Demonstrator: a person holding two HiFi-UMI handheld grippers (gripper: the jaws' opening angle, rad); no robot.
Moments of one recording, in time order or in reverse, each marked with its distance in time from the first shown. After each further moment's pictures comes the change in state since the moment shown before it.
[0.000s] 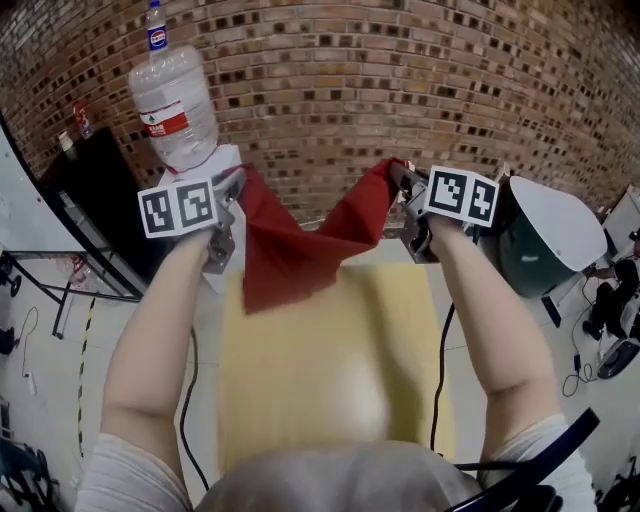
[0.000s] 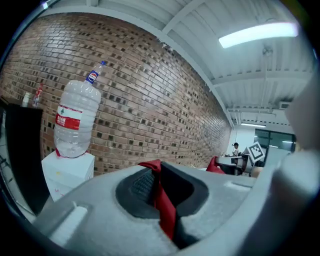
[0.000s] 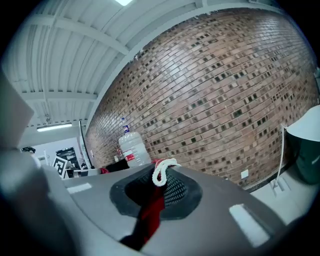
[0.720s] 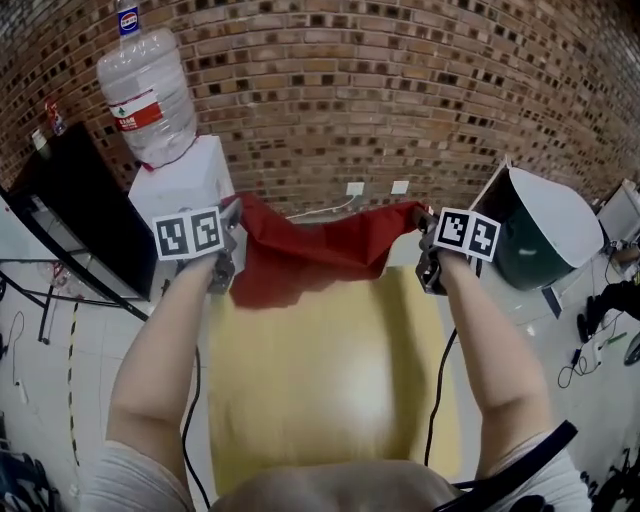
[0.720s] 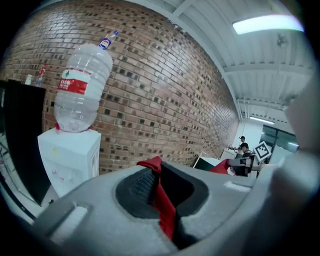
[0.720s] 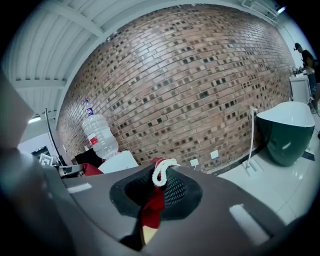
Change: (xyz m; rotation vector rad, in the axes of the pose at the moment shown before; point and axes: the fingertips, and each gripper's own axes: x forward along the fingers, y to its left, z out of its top) left arm 0.087 0.085 -0.103 -0.051 0.138 0.055; right arm 0.020 -0.153 -0.100 0.099 0.129 -0.287
